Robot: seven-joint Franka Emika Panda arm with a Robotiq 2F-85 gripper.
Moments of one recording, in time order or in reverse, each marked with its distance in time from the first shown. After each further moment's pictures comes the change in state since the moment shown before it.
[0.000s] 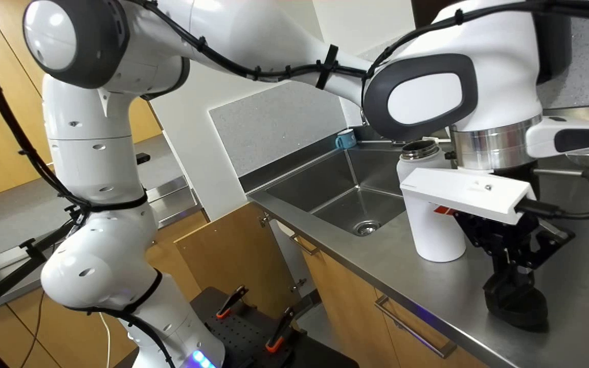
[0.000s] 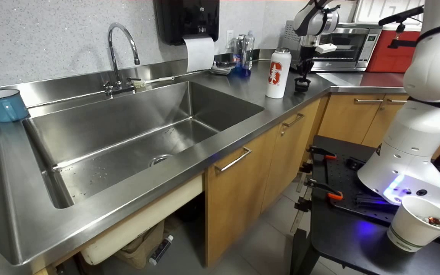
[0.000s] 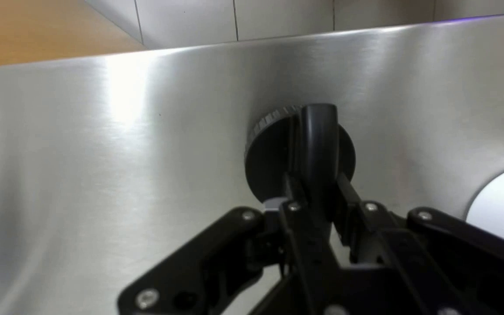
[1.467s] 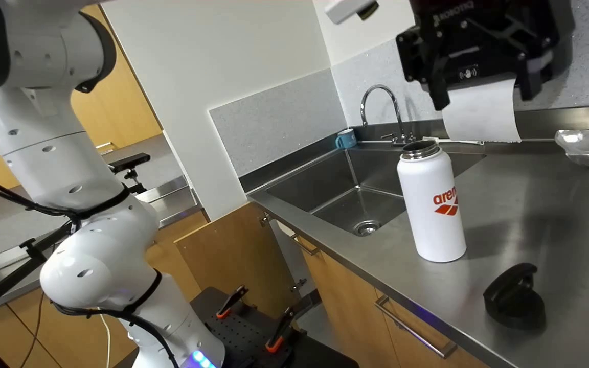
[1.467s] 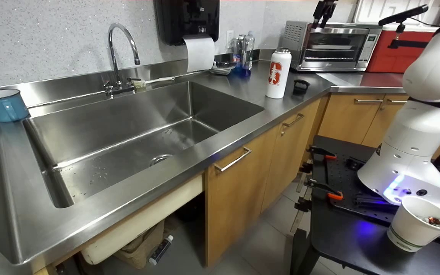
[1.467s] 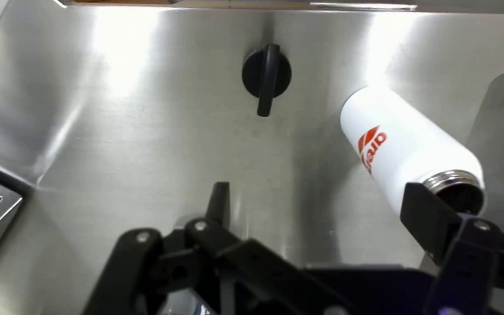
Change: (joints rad) arm -0.012 -0.373 -0.017 0.180 0.009 -0.399 -0.135
